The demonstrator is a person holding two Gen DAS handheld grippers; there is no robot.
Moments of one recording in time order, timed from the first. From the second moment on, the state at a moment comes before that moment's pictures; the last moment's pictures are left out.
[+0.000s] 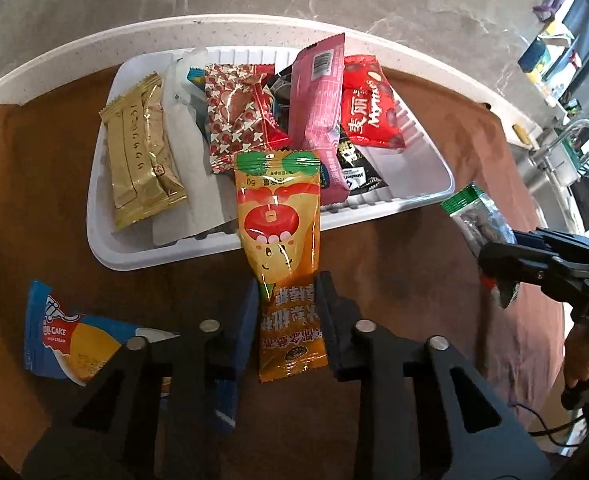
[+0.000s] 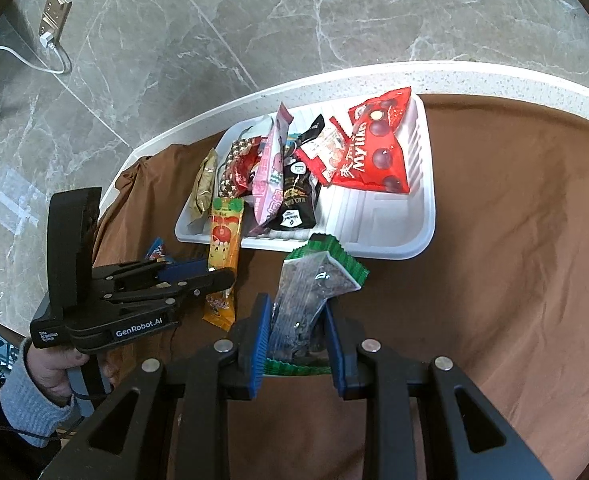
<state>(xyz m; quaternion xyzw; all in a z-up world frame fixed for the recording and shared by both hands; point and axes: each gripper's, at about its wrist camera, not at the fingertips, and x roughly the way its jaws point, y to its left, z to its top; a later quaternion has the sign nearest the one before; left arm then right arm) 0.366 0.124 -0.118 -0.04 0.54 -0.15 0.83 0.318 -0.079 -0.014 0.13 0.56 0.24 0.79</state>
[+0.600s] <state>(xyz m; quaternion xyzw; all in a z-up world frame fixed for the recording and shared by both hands) 0.379 0.151 -0.051 -0.09 0.48 -0.17 0.85 0.346 -0.081 -0.001 0.13 0.54 0.23 0.80</state>
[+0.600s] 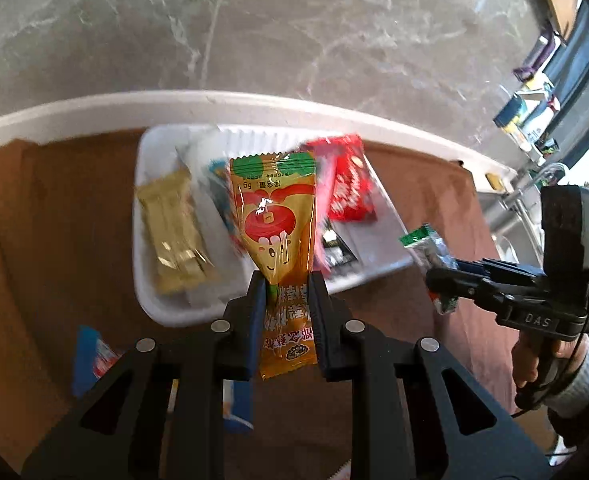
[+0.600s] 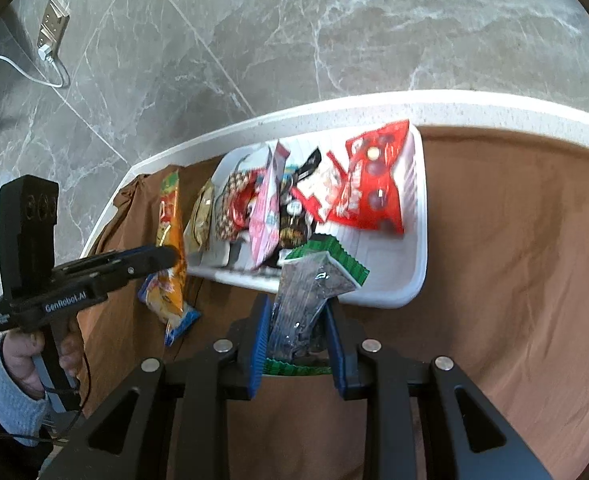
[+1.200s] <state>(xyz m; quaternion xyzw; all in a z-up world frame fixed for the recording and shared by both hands) 0.464 0.167 -0.076 -0.07 0.51 -0.12 0.85 0.402 -0.067 -0.025 0.10 0.54 0.21 0.81</state>
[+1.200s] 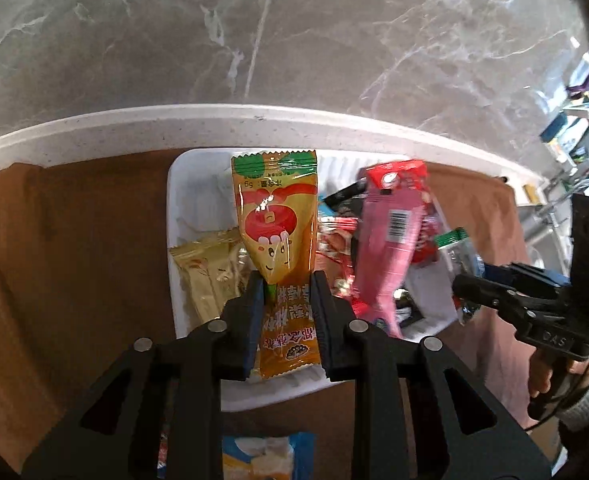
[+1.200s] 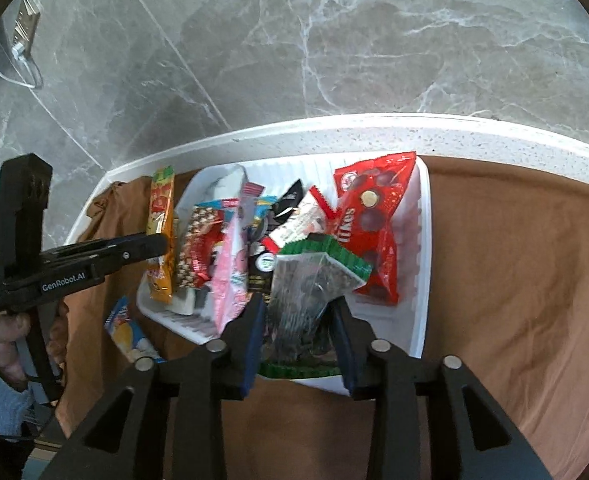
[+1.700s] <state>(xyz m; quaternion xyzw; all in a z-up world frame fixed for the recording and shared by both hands) 0.451 0.179 -0.052 -0.07 0.46 -0.09 0.88 0.387 -0.073 -0.006 0.09 0.52 0.20 0.82</state>
